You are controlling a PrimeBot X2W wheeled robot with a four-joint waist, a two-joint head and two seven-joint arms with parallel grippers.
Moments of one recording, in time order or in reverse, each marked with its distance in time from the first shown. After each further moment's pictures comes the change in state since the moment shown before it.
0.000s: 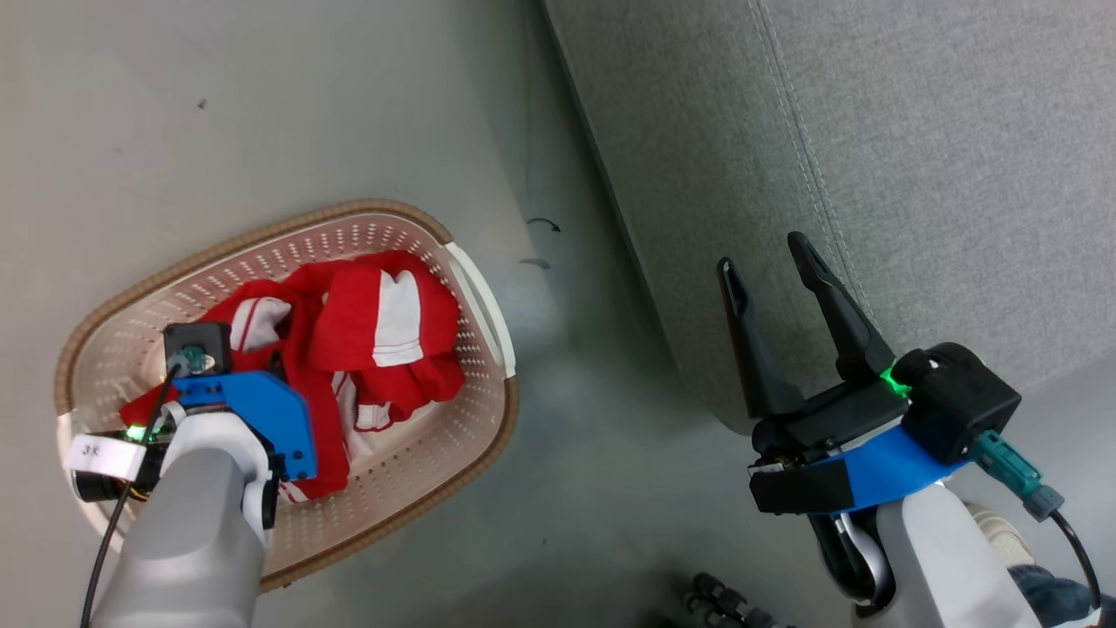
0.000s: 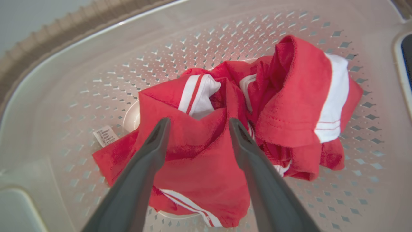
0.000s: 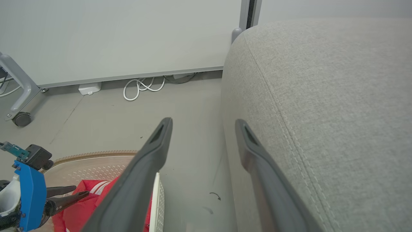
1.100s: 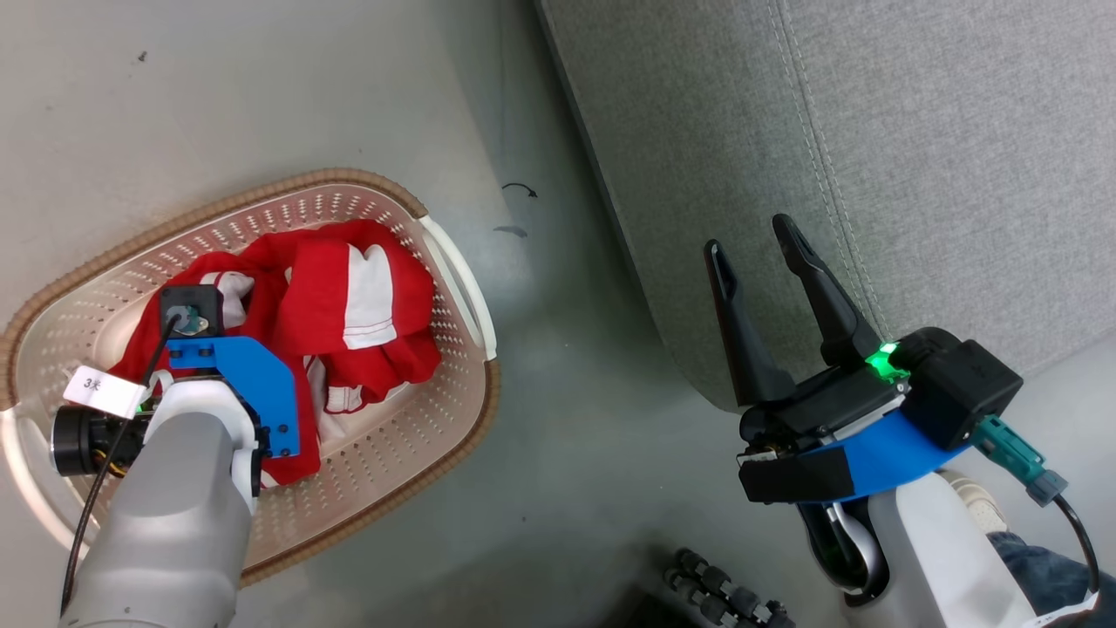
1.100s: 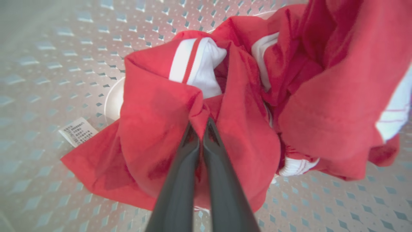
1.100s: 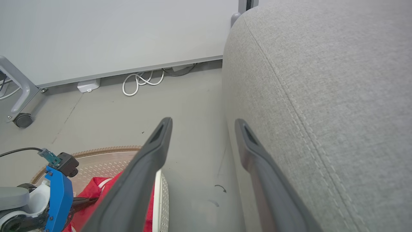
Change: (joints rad) left arm -0.126 0.021 -0.069 0.133 0.014 0.052 0.116; right arm -0.035 0.000 0.036 -0.008 0.076 0.000 0.000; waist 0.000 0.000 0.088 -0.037
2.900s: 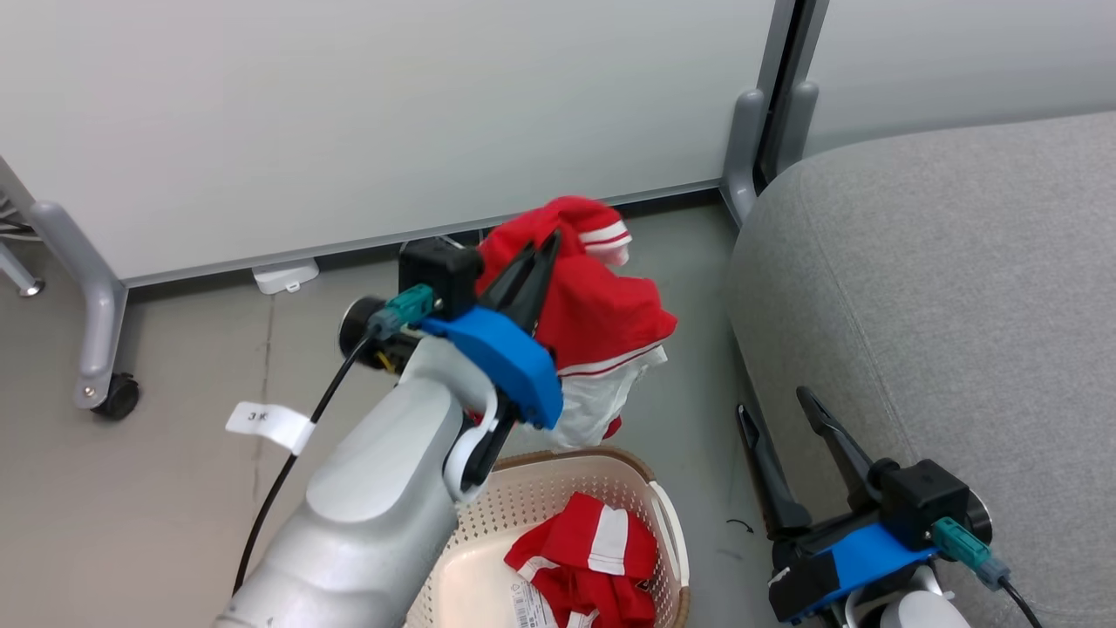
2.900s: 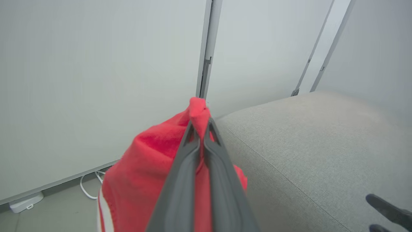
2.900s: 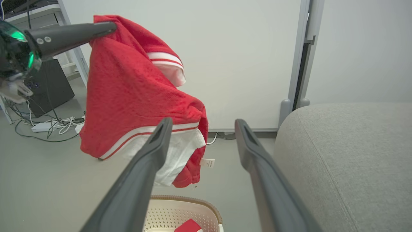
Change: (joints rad) left arm 0.070 -0.136 -0.473 -0.510 -0.474 -0.169 -0.269; right arm 0.209 0.001 -0.088 0.172 -0.135 0.000 0.026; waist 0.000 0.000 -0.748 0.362
